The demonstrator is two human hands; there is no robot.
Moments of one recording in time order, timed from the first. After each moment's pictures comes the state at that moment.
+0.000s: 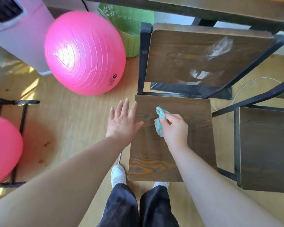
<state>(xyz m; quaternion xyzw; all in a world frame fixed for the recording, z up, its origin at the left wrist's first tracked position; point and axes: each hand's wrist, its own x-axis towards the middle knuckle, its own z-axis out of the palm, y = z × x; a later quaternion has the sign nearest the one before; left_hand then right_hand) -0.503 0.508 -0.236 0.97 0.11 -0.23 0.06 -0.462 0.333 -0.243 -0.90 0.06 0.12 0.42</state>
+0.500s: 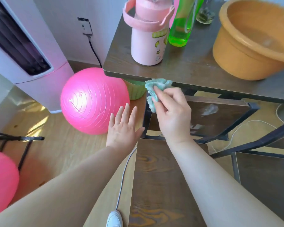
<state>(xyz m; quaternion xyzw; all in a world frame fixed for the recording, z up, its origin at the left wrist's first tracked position) -0.412 0.558 -0.156 0.99 0.12 -0.06 0.08 -0.338 0.422 -0.087 -0.84 -0.26 -0.26 0.40</state>
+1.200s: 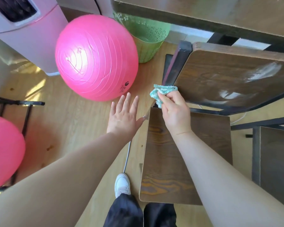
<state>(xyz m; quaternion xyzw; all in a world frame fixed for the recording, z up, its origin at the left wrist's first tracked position) -0.455 0.585 -0.250 0.97 0.12 -0.20 0.06 -0.368 0.430 -0.245 -0.92 -0.14 0.05 0.37</state>
